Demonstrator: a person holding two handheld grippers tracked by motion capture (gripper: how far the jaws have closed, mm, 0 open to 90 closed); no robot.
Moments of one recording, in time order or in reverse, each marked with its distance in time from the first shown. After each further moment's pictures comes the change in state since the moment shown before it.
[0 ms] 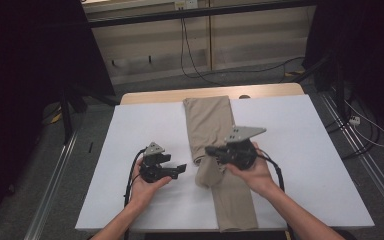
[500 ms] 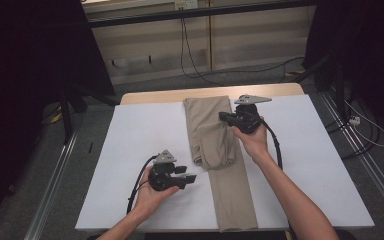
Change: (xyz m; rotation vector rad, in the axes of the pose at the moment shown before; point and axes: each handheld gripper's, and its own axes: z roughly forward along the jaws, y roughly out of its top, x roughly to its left) left arm -0.043 -0.007 0.007 0.096 -0.185 0.094; right arm -0.099 -0.001 0.038 -0.007 -0.225 0.208
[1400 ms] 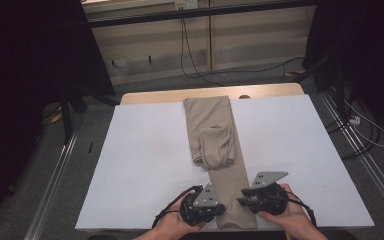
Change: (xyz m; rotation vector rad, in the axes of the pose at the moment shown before) left arm -0.100 -0.009 0.033 0.115 -0.137 0.376; right arm 0.081 -0.140 -0.121 0.360 0.186 -0.221
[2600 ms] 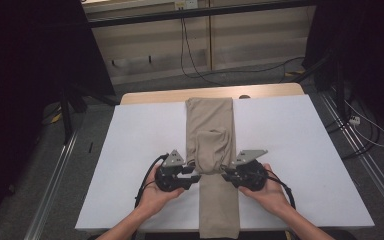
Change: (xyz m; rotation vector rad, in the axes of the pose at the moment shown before) left arm 0.095 -0.009 -0.042 -0.086 0.223 -0.279; right arm -0.027 0.062 0.040 -0.041 -0.093 -0.004
